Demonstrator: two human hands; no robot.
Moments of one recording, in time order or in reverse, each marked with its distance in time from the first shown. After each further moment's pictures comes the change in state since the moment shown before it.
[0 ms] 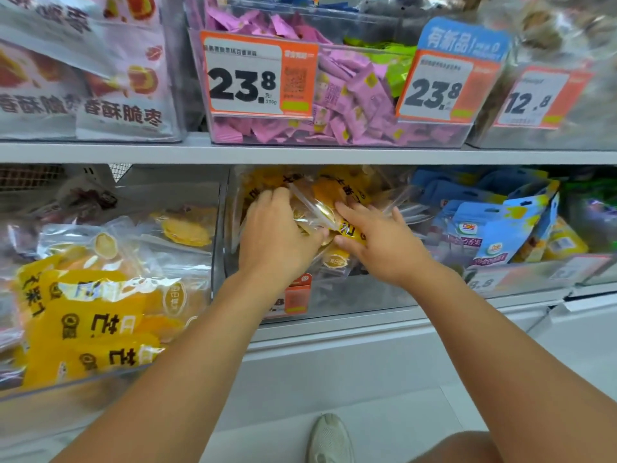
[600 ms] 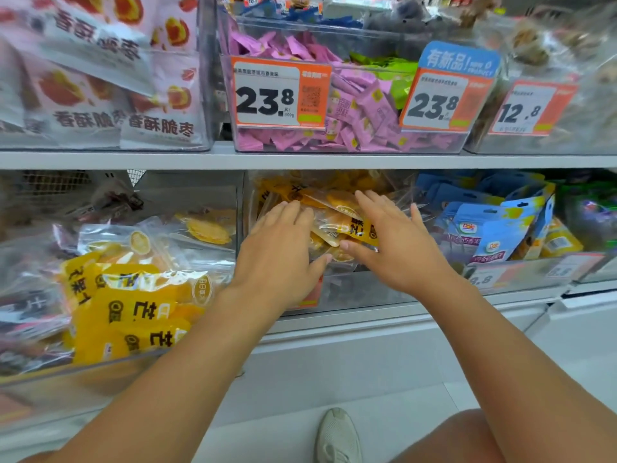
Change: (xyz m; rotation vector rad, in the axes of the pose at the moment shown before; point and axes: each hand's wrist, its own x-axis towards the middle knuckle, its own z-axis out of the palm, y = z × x) left_hand -0.035 -0.003 -0.042 0.371 -0.158 0.317; right_hand -0.035 -0.029 -0.024 -0.019 0.108 0.034
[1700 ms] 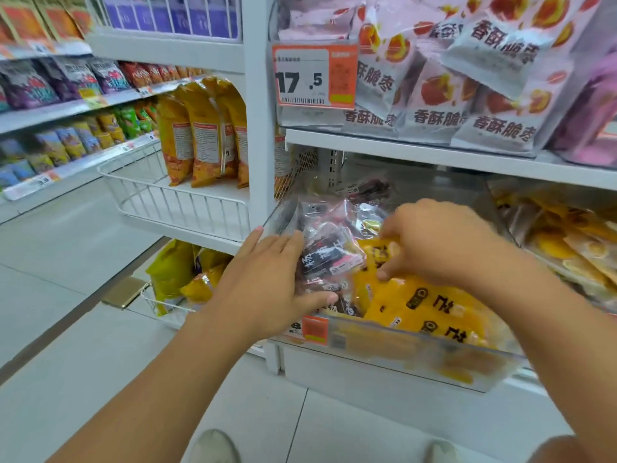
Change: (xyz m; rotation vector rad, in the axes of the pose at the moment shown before) left_hand -0.198 -0.234 -0.116 0.176 -0.254 -0.436; right_hand 0.044 -0.307 0.022 -0.322 -0.294 -0.414
